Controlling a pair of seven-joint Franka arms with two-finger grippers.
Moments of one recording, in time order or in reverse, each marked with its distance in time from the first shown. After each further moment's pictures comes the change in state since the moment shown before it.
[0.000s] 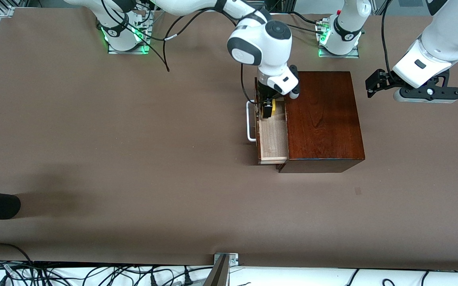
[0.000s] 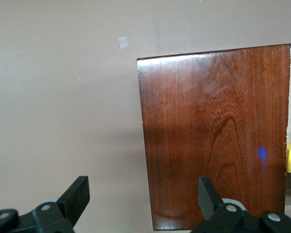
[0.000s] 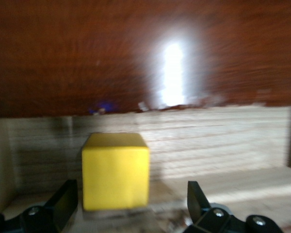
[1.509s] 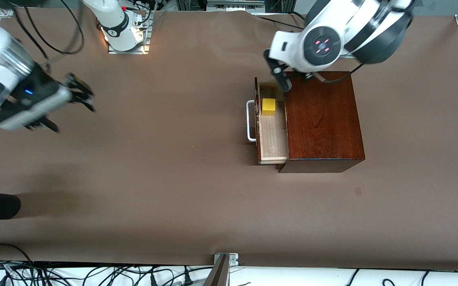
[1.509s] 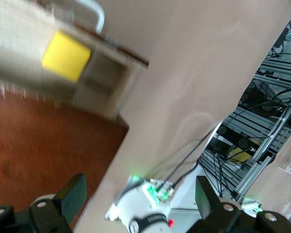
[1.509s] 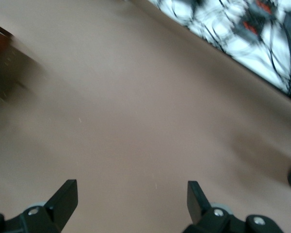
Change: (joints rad) left arm -0.202 0.347 -0.251 0.238 -0.238 -0.313 0.590; right arm -0.731 -0.715 -0.197 -0.342 0.413 -0.335 0.012
